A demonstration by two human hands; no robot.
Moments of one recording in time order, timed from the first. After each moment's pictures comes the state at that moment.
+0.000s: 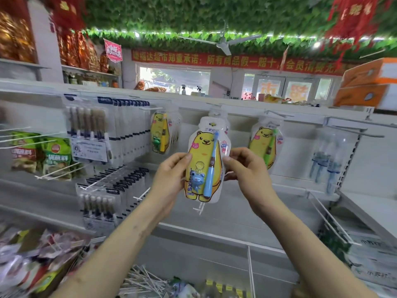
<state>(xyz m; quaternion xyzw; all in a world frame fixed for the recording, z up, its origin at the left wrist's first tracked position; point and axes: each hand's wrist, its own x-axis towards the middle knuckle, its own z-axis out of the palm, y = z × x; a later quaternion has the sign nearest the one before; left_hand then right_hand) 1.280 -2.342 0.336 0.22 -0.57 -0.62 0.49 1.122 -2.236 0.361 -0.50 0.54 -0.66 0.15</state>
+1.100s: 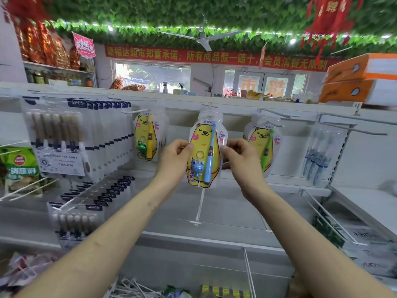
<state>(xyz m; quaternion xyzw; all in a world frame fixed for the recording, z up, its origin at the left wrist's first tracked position) 1.226 -2.425 0.360 0.26 -0.67 -0.51 0.48 1.092 -2.309 0.370 -0.42 0.58 -0.69 0.09</state>
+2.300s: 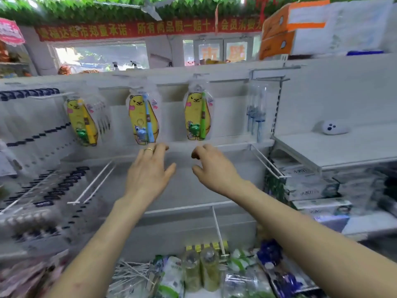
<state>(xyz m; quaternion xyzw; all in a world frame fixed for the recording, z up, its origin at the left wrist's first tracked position) 1.202 -2.314 0.310 0.31 -0.90 -0.01 0.30 1.046 -2.202 0.295 -0.53 0.79 -0.29 -0.10</state>
